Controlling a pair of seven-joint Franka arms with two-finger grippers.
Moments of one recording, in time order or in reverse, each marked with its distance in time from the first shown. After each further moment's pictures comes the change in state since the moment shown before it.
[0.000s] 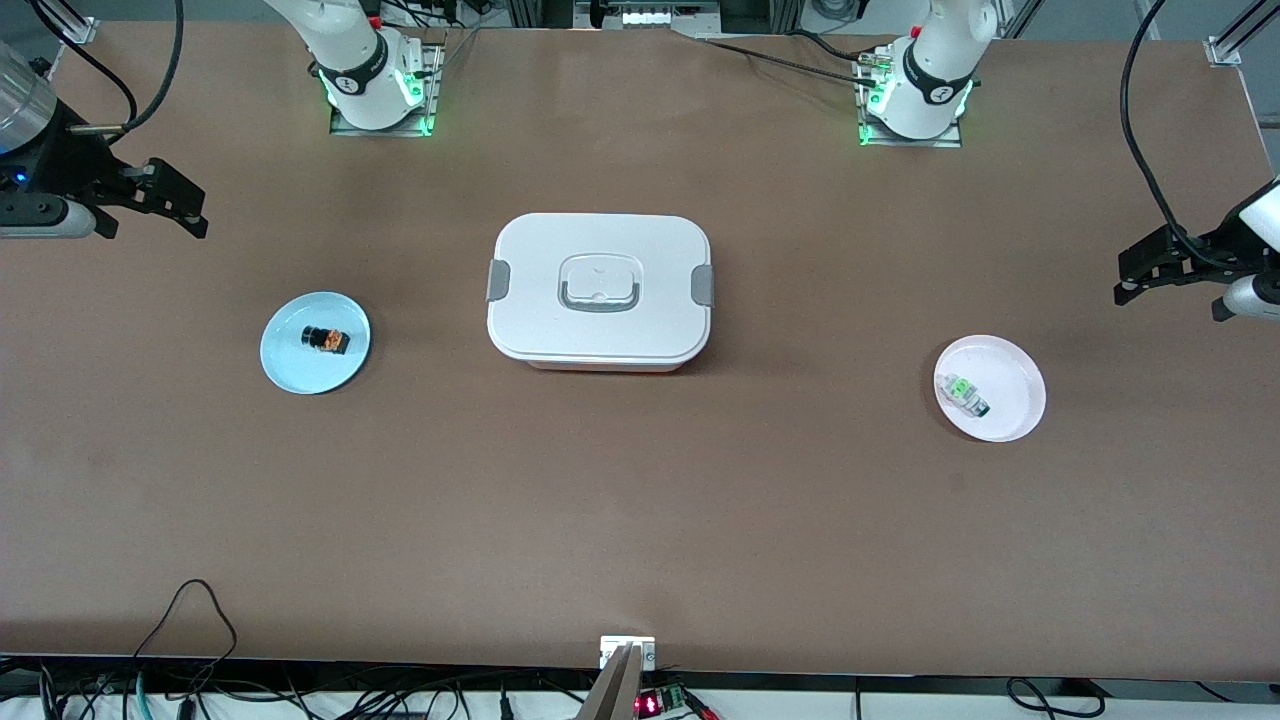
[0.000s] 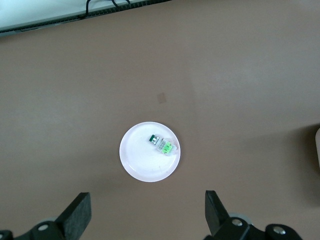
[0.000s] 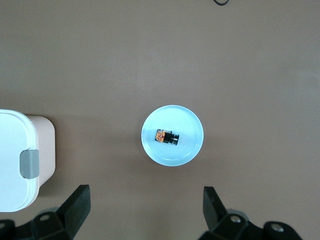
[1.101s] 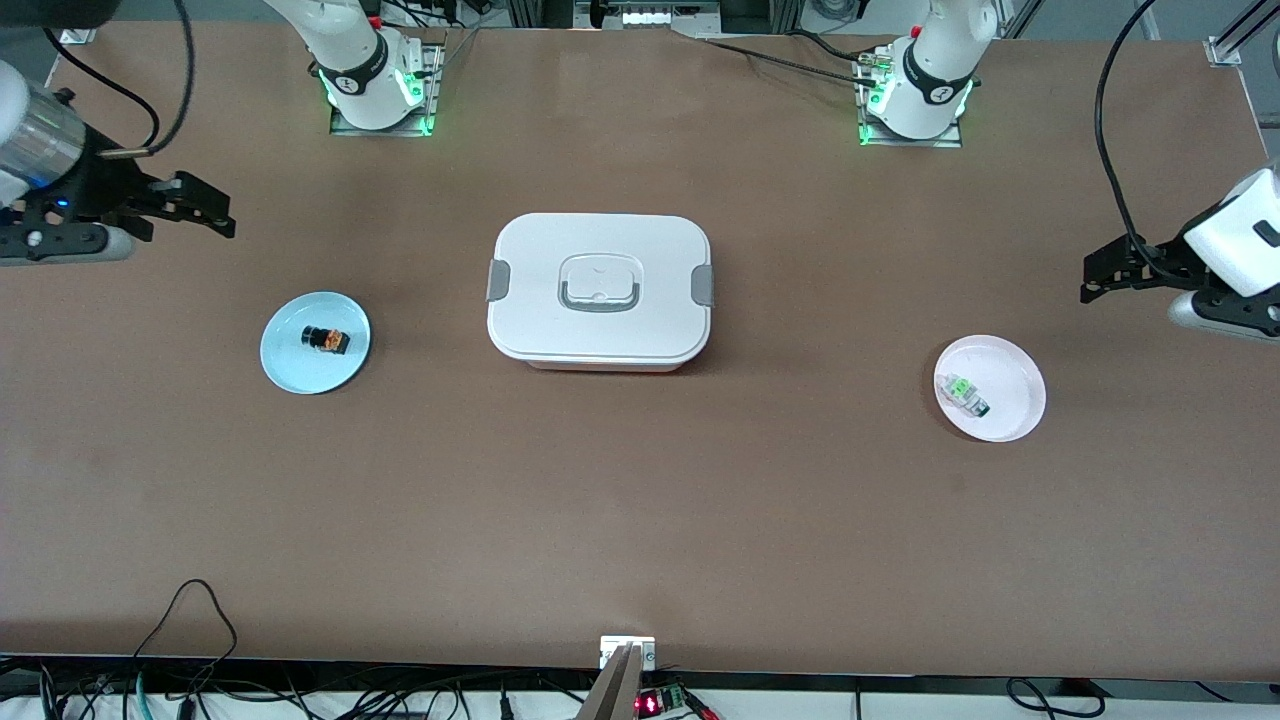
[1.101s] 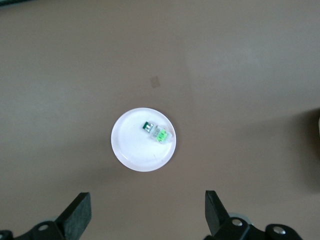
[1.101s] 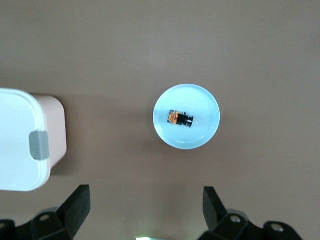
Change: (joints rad) left arm 0.002 0.003 -0.006 -0.070 0.004 0.009 0.003; right arm 0.005 0.041 -0.027 0.009 0.072 -0.057 -0.012
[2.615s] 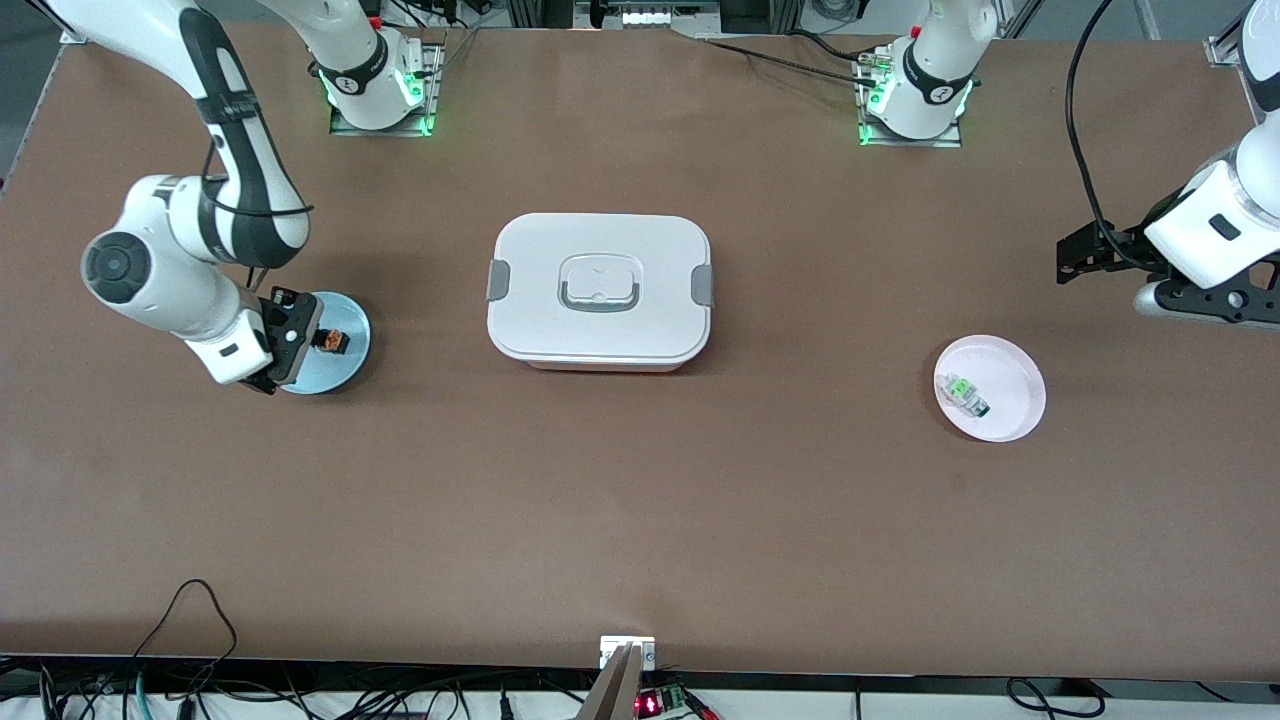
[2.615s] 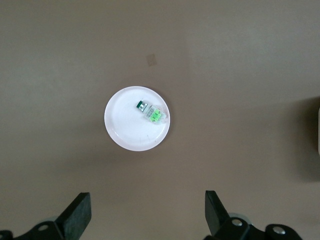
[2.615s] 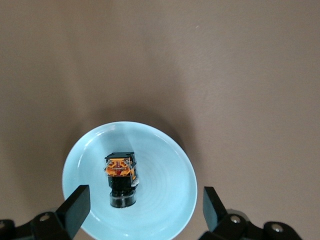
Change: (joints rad) left arm -0.012 -0.011 -0.044 -0.015 0.031 -0.081 -0.076; right arm 0.240 0.315 -0.268 -0.350 0.021 0.646 -1.321
